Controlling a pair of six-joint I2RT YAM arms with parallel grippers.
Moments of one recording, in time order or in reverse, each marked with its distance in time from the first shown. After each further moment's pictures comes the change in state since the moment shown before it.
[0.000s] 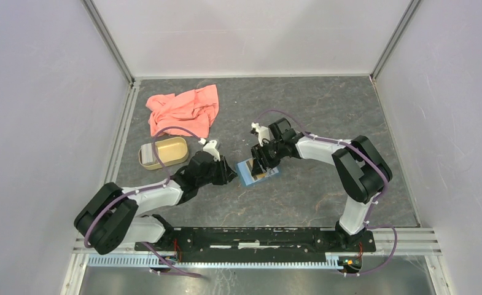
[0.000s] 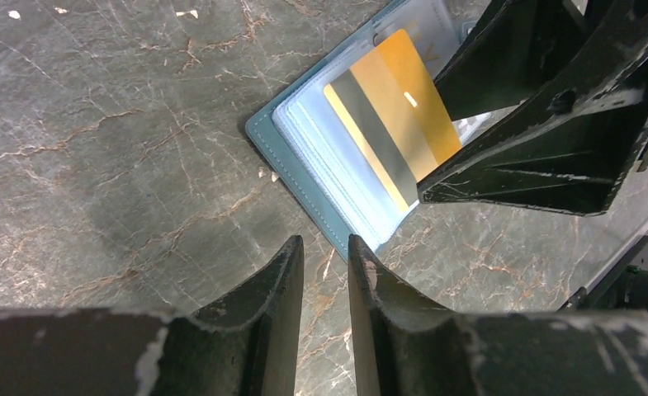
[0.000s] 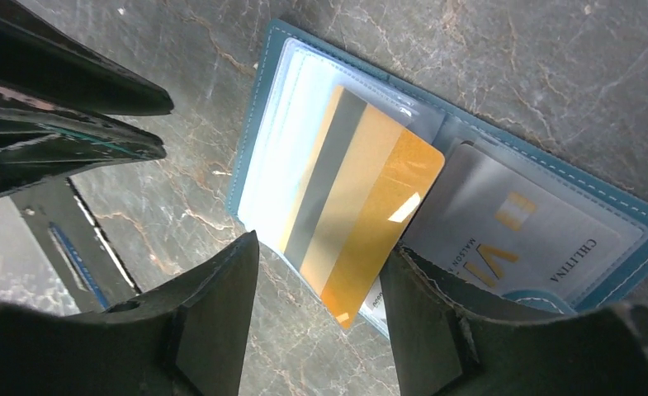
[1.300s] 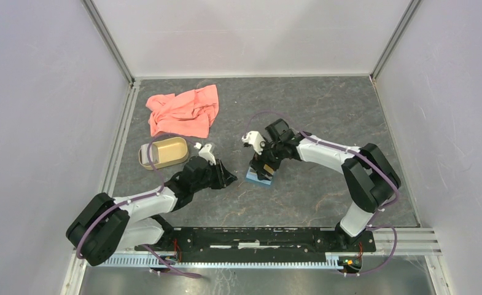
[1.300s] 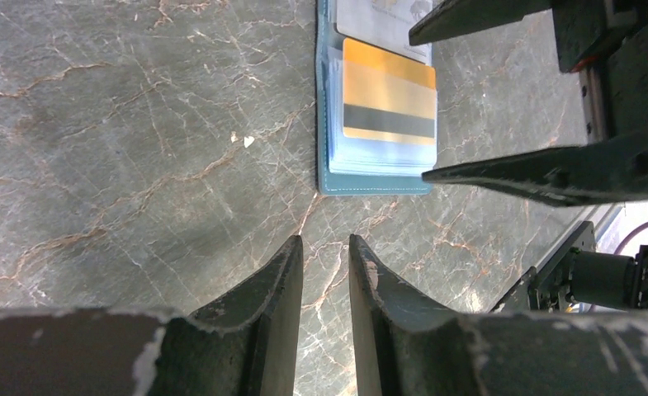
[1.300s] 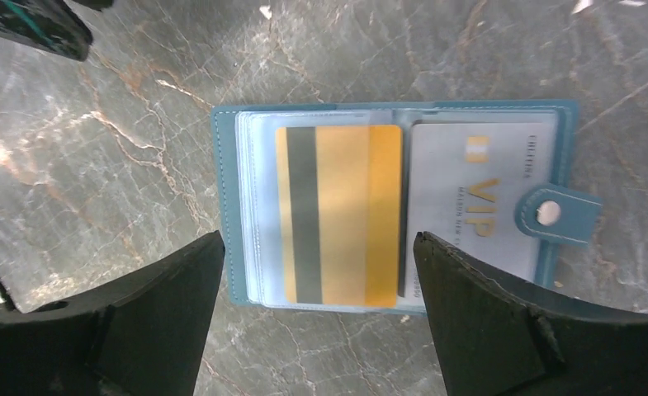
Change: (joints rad) left arm 0.000 -0.114 -0.081 0.024 0.048 -0.086; right arm 0.102 -0.092 0.024 -0.158 0.205 -0.530
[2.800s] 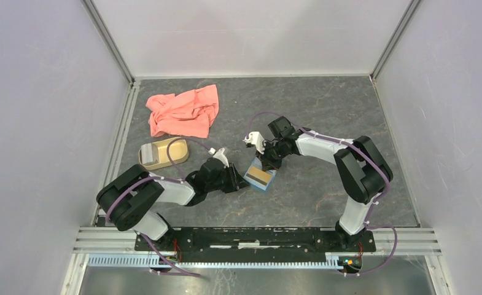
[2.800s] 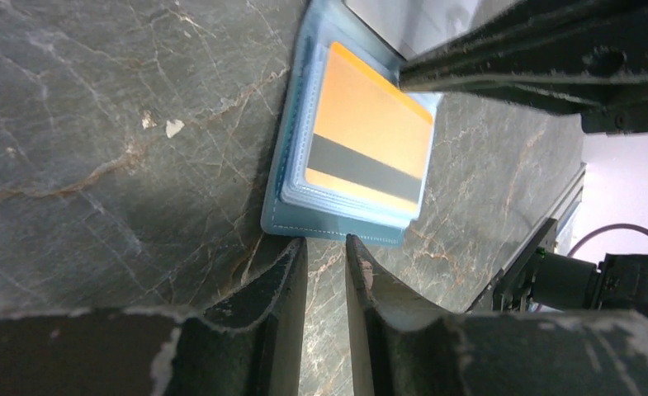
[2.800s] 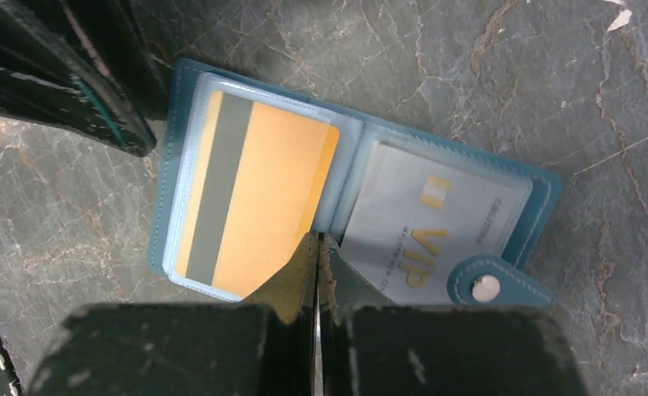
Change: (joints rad) left arm -0.098 0.344 0.050 0.240 0.024 -0.203; right arm -0.086 0.089 0.043 -0.026 -0.177 -0.163
